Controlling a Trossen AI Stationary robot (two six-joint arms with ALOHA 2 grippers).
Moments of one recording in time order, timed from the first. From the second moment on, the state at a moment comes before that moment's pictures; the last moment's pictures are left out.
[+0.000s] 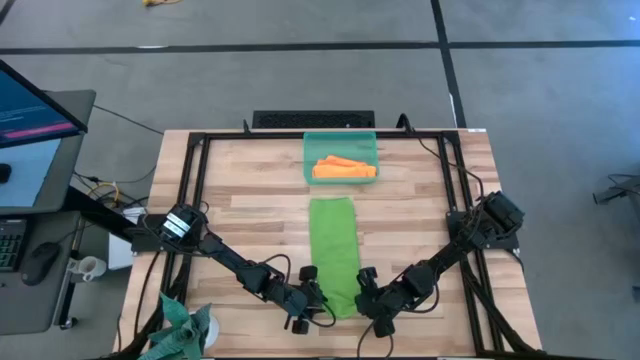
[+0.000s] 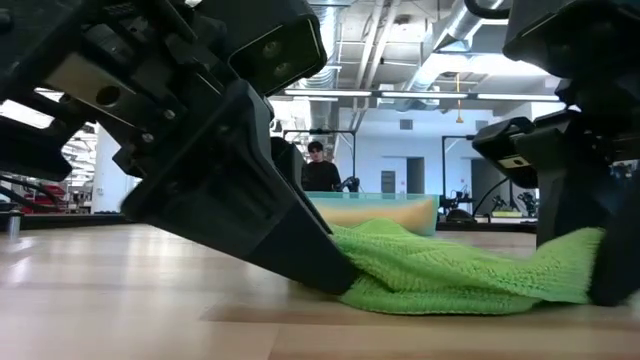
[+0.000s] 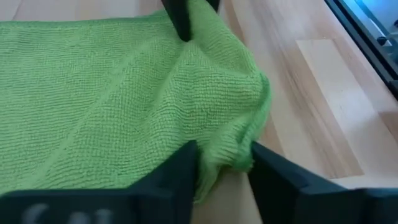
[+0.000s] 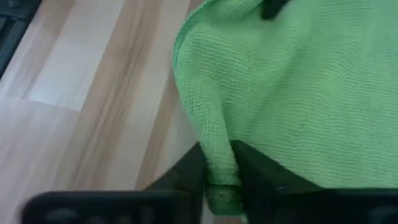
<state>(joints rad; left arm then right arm) -0.53 2.08 1.05 0.35 -0.25 -0.32 0.68 1.89 0.96 -0.08 0.22 0.31</state>
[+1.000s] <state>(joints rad) -0.79 2.06 1.69 -0.62 -0.74 -0.32 0.83 1.89 1.40 -0.61 0.38 0.31</state>
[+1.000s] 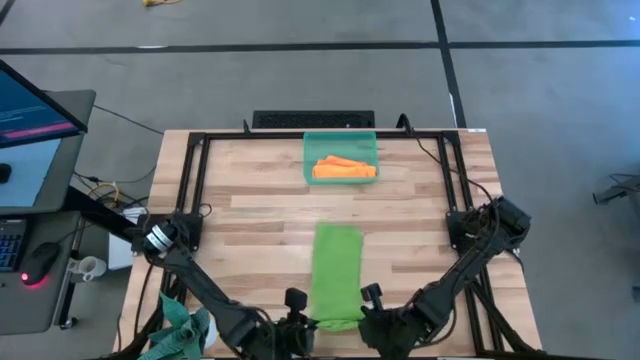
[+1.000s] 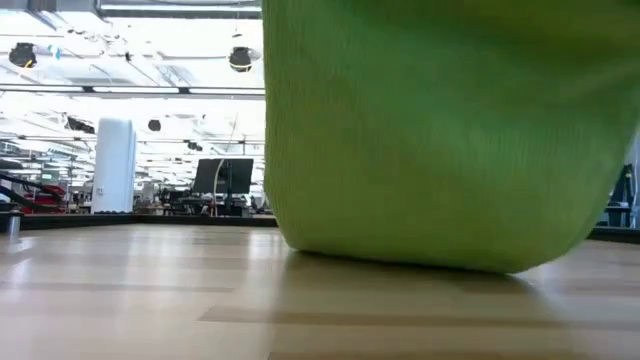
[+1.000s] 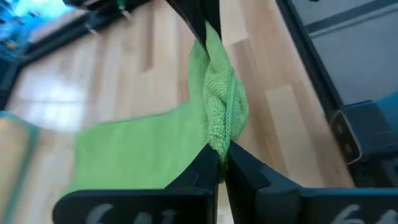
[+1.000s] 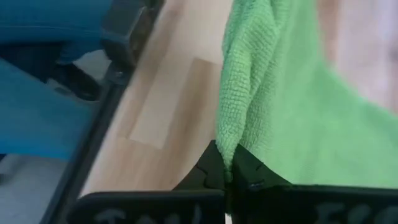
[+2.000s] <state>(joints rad) -0.43 2.06 1.52 -0.88 -0.72 -0.59 0.47 1.89 1.14 -0.63 0.60 0.61</state>
